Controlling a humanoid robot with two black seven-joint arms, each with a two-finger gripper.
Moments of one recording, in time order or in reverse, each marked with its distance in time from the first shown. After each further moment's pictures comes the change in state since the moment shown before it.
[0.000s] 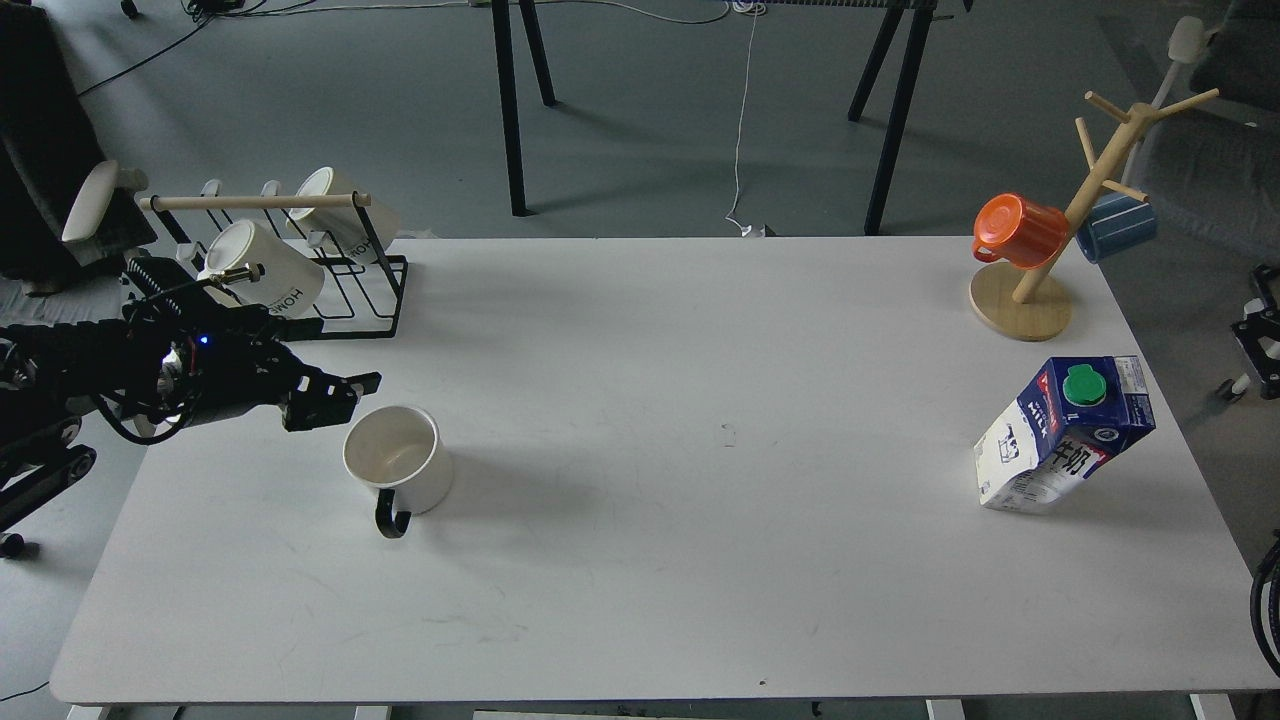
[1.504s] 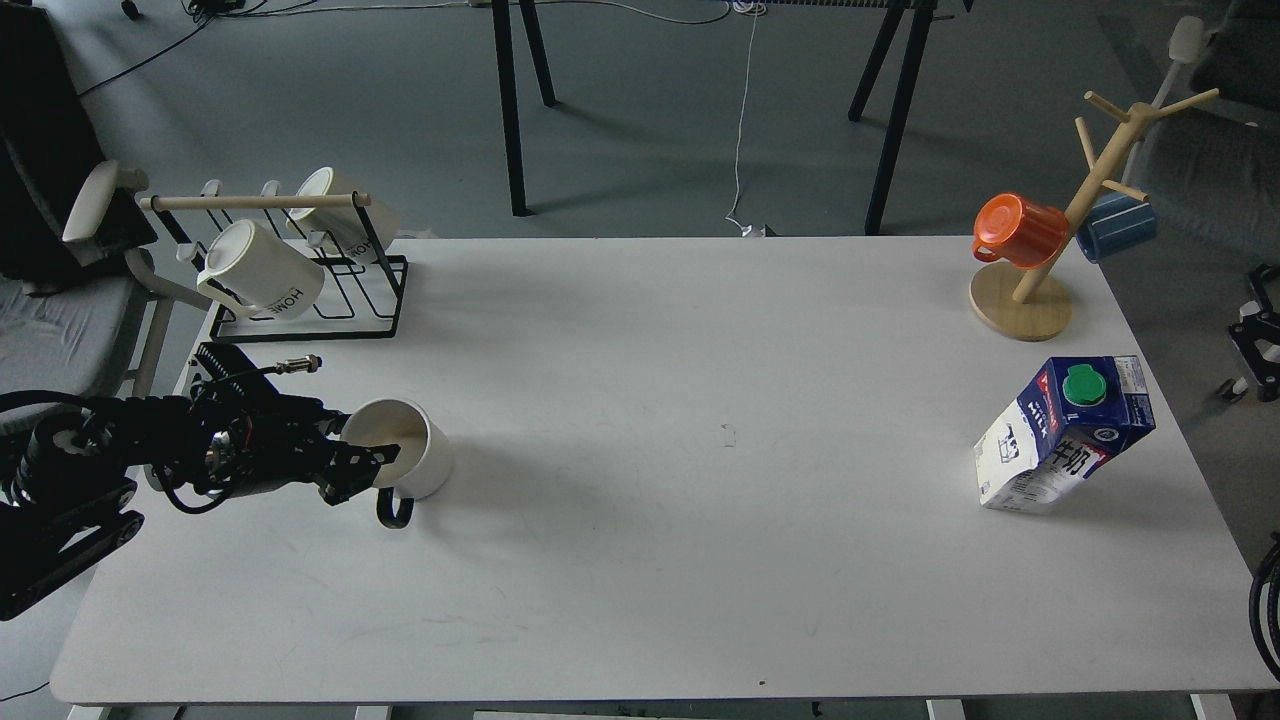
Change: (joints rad) left arm 0.082 -0.118 0.040 0.083 0.090 0.094 0.000; right arm -0.010 -0.002 -0.010 0.000 -0.001 0.000 -0.001
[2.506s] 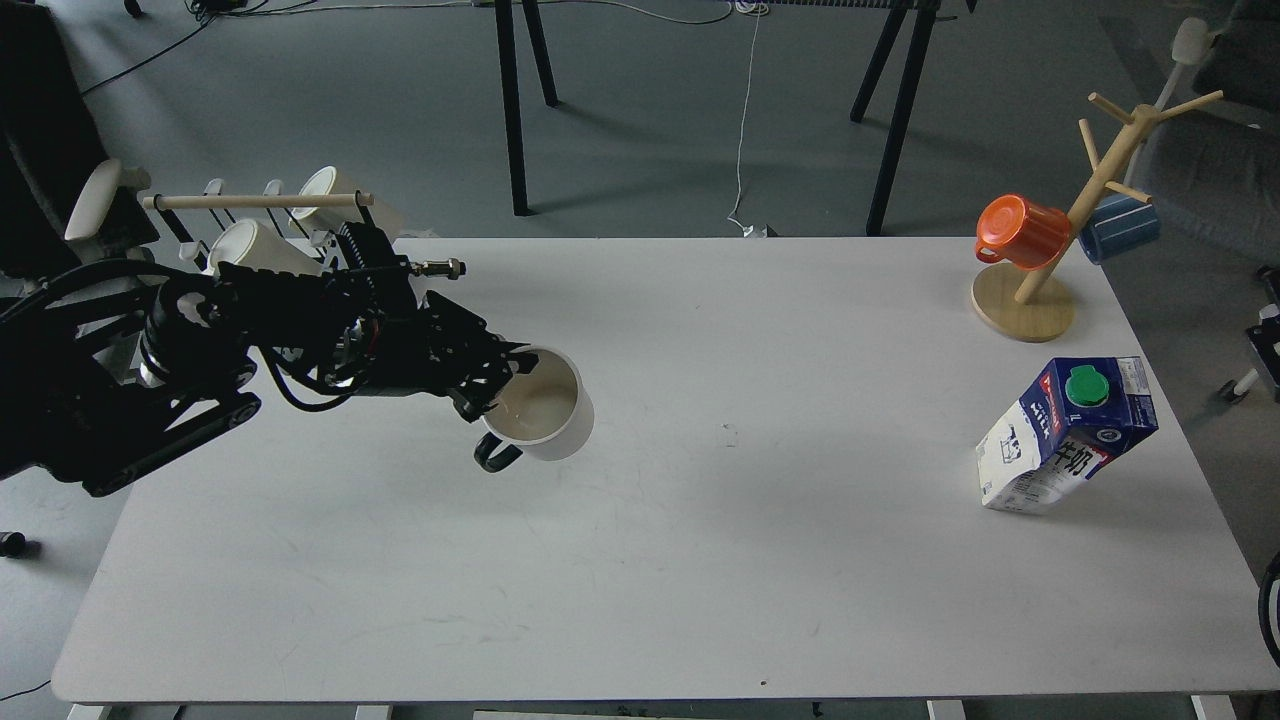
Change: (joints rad) left arm -0.363 -0.130 0.134 -0.223 0.014 -0.252 0.000; right arm 0.010 0.005 0.008 -0.052 0.005 0.000 0.001
